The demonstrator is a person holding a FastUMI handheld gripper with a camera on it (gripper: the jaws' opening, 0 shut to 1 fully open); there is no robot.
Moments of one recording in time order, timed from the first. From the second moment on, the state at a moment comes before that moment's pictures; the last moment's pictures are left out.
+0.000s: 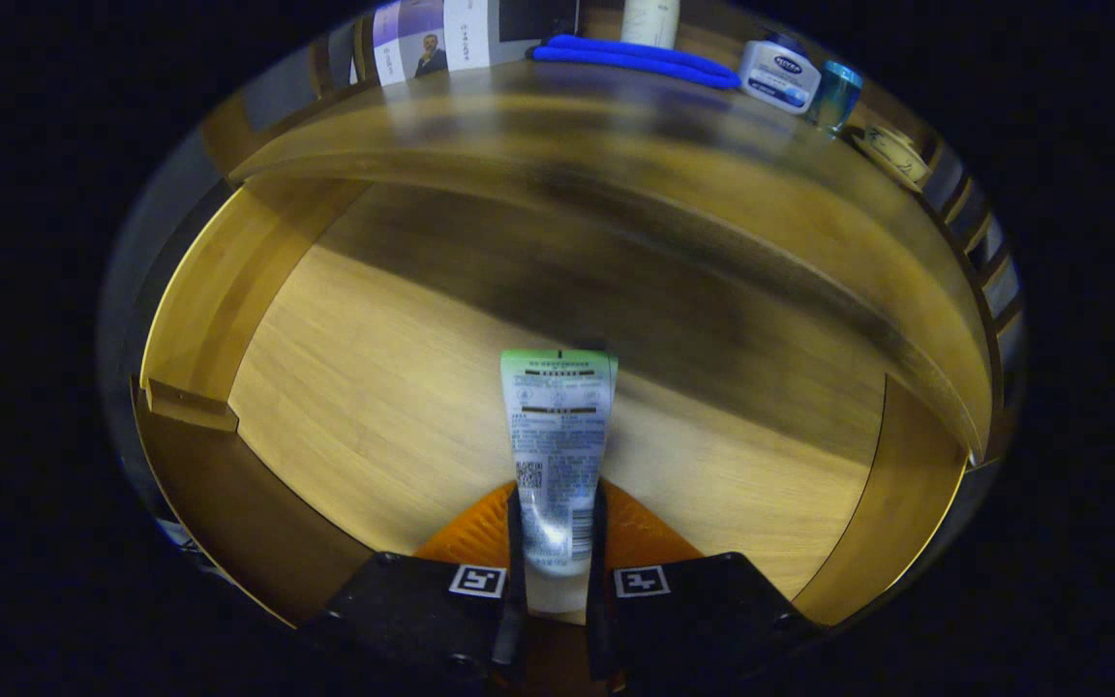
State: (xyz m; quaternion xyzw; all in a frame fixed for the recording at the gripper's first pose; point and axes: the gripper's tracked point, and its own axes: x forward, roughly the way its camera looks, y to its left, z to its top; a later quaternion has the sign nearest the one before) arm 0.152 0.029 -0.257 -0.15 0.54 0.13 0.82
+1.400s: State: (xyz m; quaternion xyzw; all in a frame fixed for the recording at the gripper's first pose) arm 0.142 0.027 -0.123 -0.05 0.41 0.20 0.89
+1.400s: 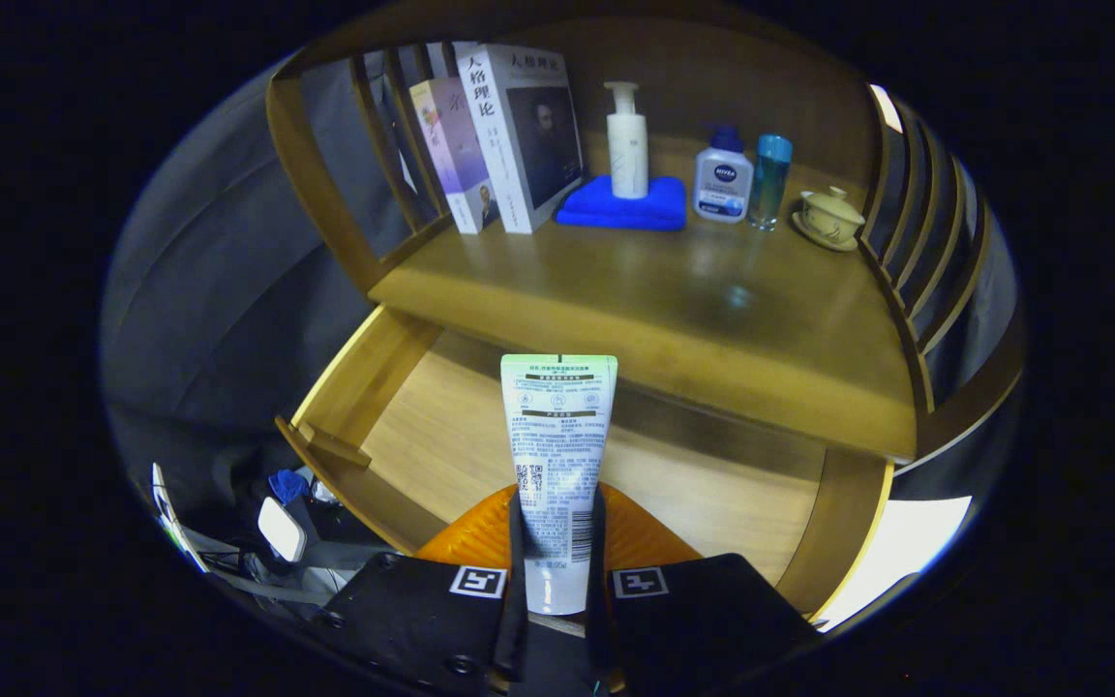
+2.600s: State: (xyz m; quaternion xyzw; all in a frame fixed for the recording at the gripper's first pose) arm 0.335 0.038 -0.109 0.15 0.43 0.09 0.89
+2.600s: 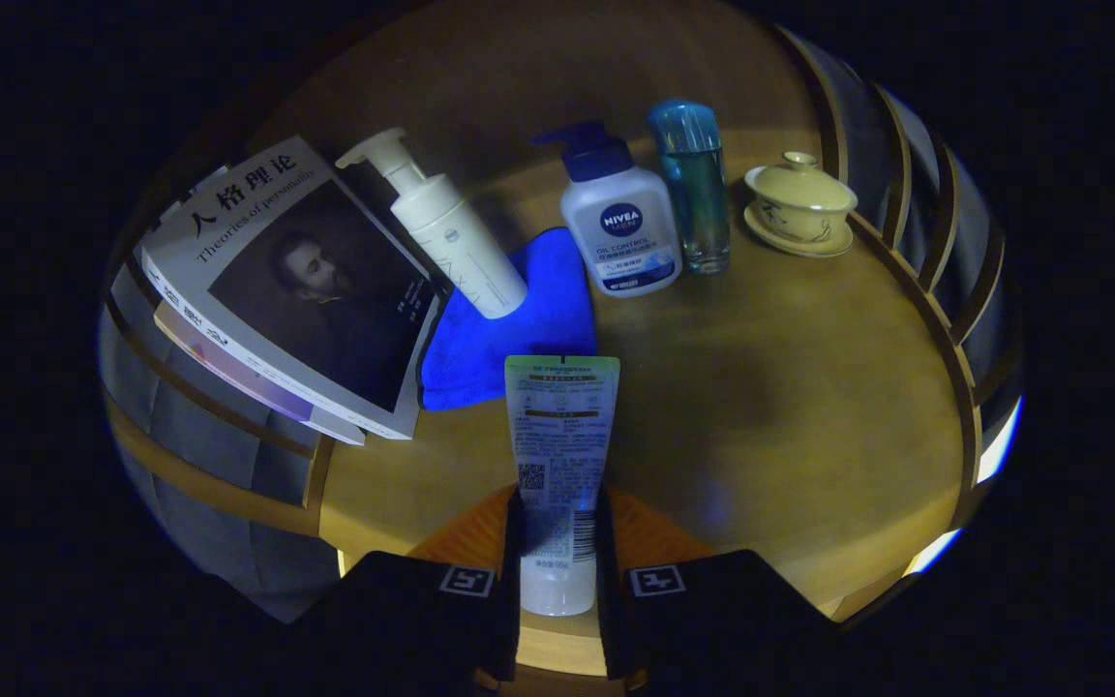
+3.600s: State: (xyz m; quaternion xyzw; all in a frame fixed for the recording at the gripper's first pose) arm 0.152 0.032 0.045 0.07 0.02 0.09 0.99
